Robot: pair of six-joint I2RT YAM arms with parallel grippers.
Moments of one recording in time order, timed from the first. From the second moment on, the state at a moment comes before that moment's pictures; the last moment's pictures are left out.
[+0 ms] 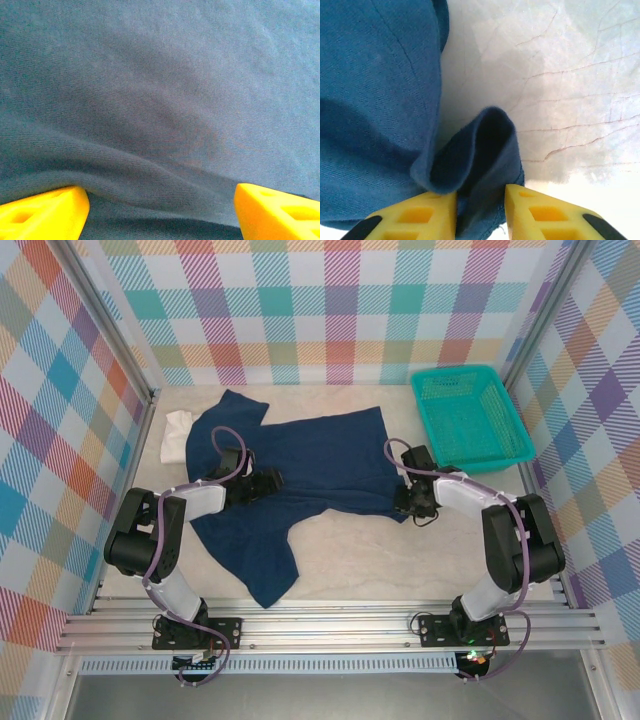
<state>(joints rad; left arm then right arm) -0.25 1.70 0.82 -0.03 0.16 -0.60 0.32 1.60 0.89 -0.56 -0.01 0.51</state>
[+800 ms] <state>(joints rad) -0.25 1.69 0.82 -0.03 0.15 -0.60 0.25 1.04 0.79 -0.45 -0.27 0.17</state>
